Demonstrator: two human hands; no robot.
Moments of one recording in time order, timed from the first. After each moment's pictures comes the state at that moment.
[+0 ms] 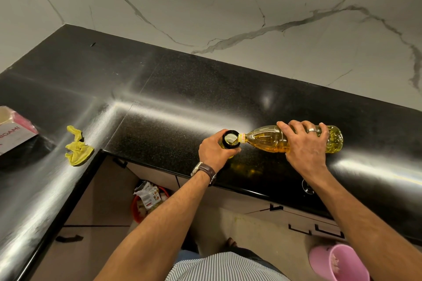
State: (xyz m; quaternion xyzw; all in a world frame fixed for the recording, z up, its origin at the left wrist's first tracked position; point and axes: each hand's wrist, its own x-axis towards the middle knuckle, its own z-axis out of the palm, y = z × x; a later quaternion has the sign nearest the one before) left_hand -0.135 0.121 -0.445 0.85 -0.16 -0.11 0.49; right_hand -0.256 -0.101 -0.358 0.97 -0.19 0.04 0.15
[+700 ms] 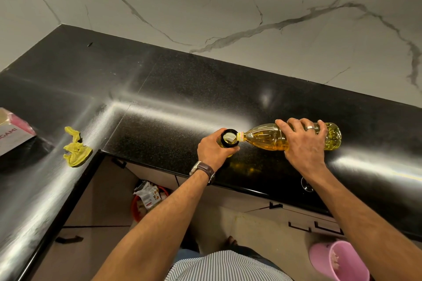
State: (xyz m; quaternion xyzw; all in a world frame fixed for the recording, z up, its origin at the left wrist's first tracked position) left_hand -0.135 0.122 -0.440 0.84 -0.17 -0.11 0.50; right_hand -0.255 -0.102 -0.360 0.97 -0.19 0.04 0.14
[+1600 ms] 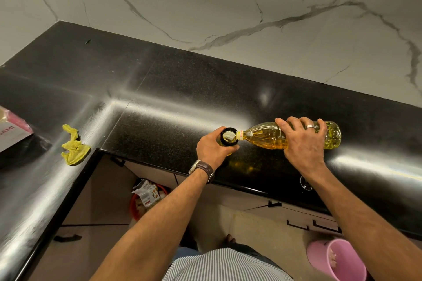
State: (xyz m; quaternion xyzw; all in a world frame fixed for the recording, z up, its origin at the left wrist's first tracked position) left_hand -0.135 0.122 -0.441 0.85 -0.15 -0.12 0.48; right_hand -0.256 -0.101 -0.359 0.97 -0.19 0.05 0.15
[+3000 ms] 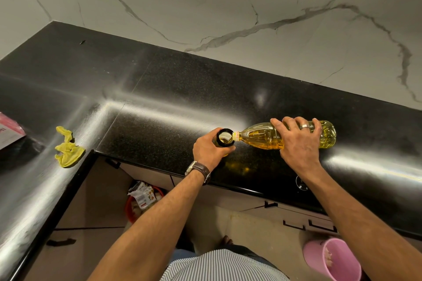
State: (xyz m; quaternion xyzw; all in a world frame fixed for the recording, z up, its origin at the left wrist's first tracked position) left_hand -0.136 0.122 -0.437 0.84 -0.16 -0.12 0.50; right_hand -0.255 -0.100 -0.354 0.97 -0.18 0.04 0.15
